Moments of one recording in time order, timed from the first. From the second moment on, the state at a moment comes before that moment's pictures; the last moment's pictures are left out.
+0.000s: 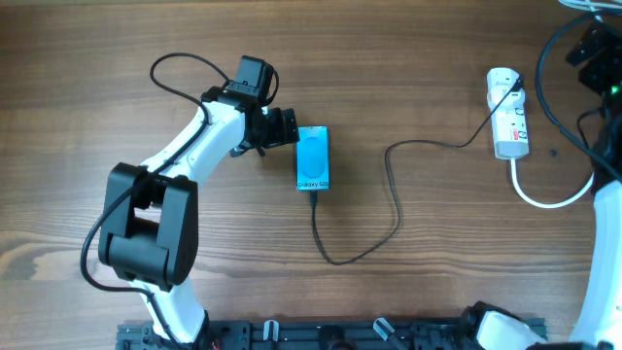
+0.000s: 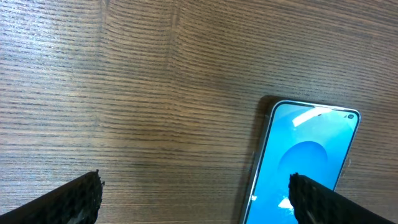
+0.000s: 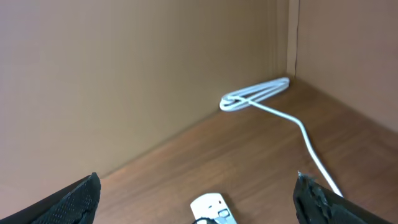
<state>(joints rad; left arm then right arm) -0.30 1.94 1.33 -0.69 0.09 -0.48 -0.40 1.31 1.24 -0.26 -0.06 0.28</state>
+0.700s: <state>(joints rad) -0.30 1.94 1.33 -0.69 0.09 -0.48 -0.14 1.24 1.19 -0.62 0.04 0.15</state>
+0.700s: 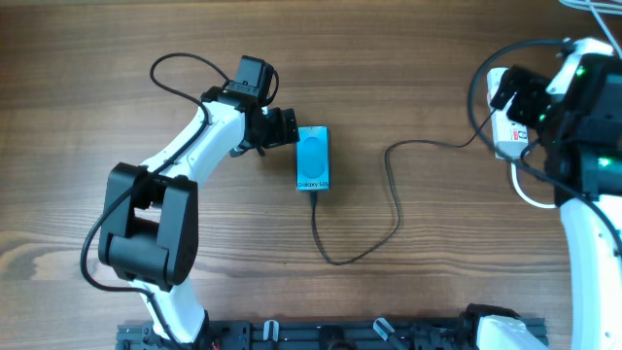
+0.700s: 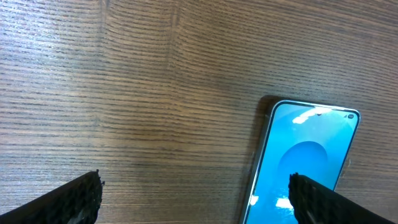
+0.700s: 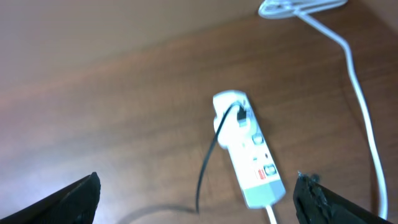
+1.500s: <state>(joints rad) -0.30 1.94 1.33 -0.69 0.09 -0.48 -0.10 1.15 0.41 -0.18 -0.18 -0.01</state>
